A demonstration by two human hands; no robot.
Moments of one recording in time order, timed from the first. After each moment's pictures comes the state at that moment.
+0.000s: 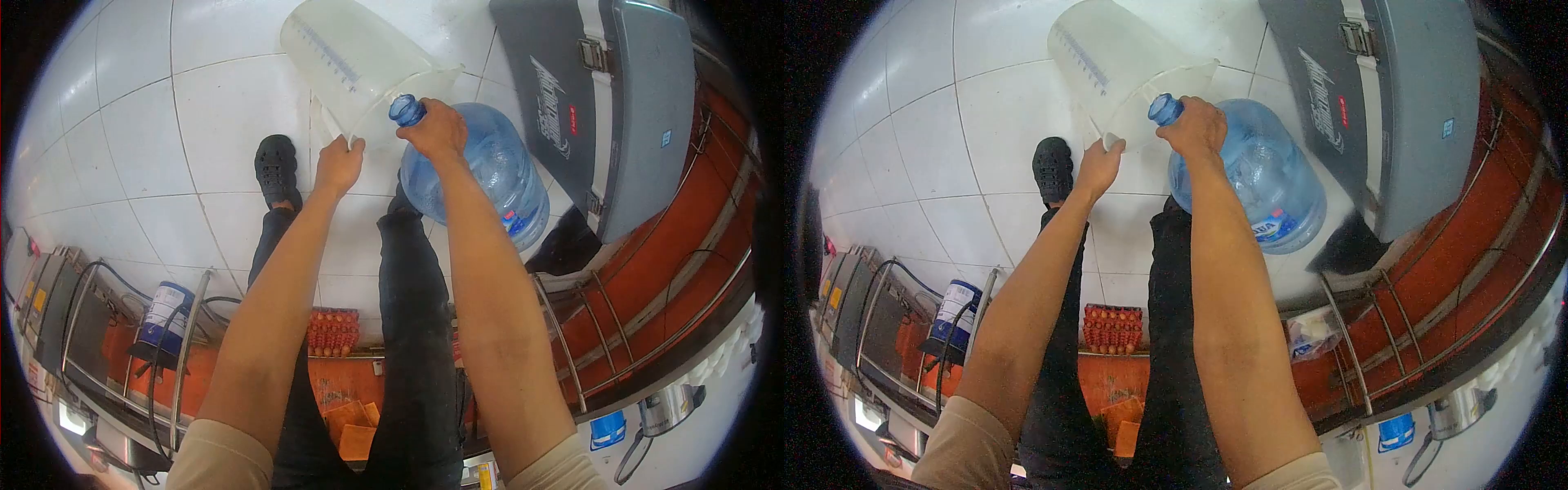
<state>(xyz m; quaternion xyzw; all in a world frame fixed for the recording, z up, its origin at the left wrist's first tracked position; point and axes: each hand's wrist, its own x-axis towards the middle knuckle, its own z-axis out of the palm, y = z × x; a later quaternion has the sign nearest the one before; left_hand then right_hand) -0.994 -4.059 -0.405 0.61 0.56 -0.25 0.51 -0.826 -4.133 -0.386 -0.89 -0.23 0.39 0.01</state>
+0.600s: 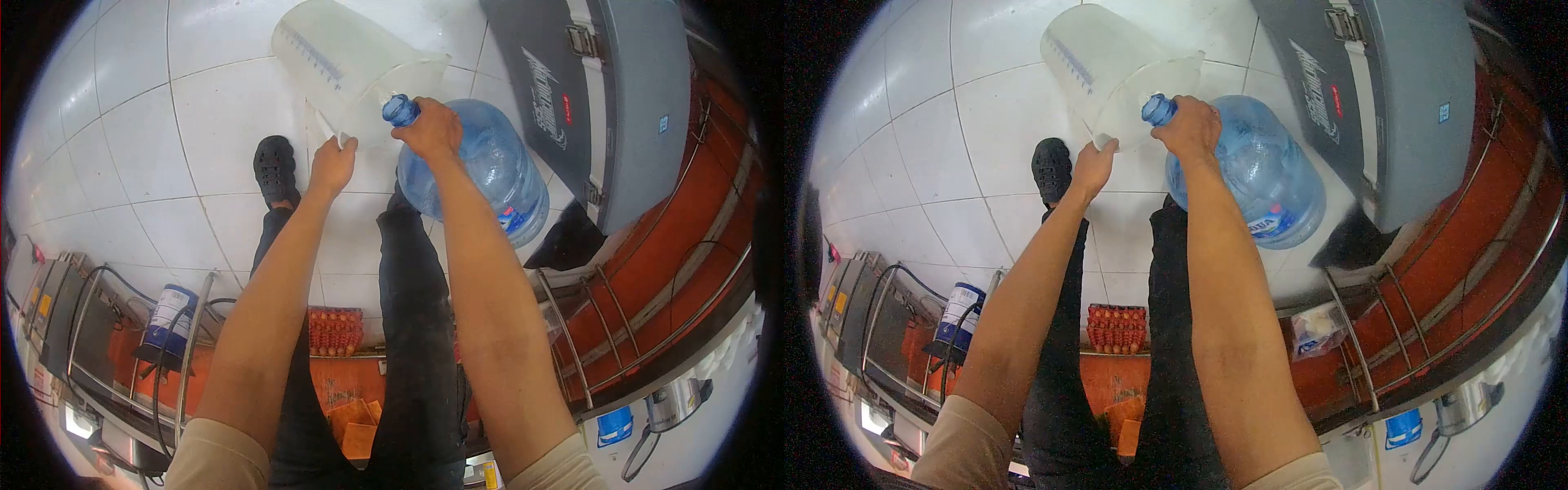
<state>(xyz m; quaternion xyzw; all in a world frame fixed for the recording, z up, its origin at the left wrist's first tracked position) -0.997 -4.065 -0.401 0.63 0.56 -0.21 0.50 -0.828 -4.146 -0.386 -0.89 -0.24 0.39 0.05</state>
